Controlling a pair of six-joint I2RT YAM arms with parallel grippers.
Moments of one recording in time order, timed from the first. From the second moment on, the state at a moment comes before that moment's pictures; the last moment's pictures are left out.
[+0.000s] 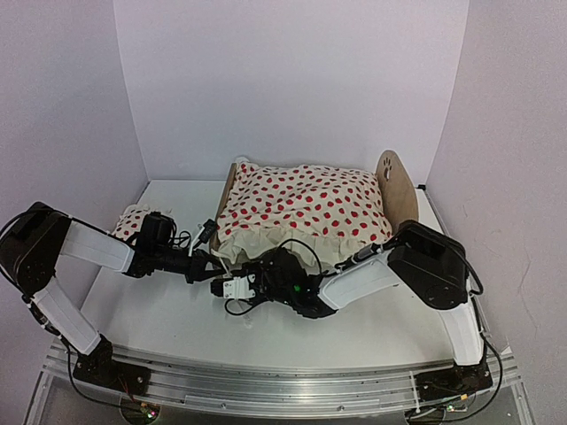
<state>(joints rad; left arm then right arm) -0.43 1.58 0.60 0.34 0.83 0.01 1.11 2.22 1.27 0.59 0.17 -1.04</state>
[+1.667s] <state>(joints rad) -0.73 1.73 0.85 -0.22 0.61 1.53 1.03 2.04 1.25 0.21 -0.05 0.42</state>
